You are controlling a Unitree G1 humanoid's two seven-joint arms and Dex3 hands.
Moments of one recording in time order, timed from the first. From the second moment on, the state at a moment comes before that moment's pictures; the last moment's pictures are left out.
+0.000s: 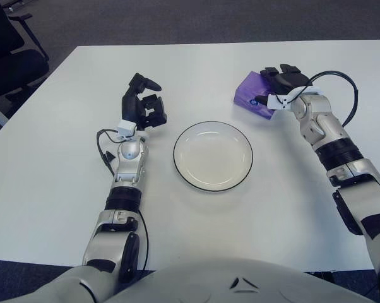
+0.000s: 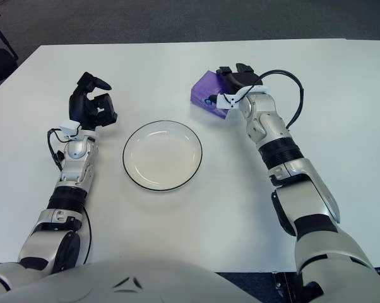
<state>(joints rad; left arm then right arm) -0.35 0.03 0.09 0.39 -0.03 -0.48 0.11 -0.80 -0.49 0.39 0.55 -0.88 0.07 0.20</state>
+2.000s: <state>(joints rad) -0.33 0.02 0.08 0.34 -0.03 -0.48 0.11 -0.85 -0.42 0.50 0.78 -0.89 0.18 -0.15</state>
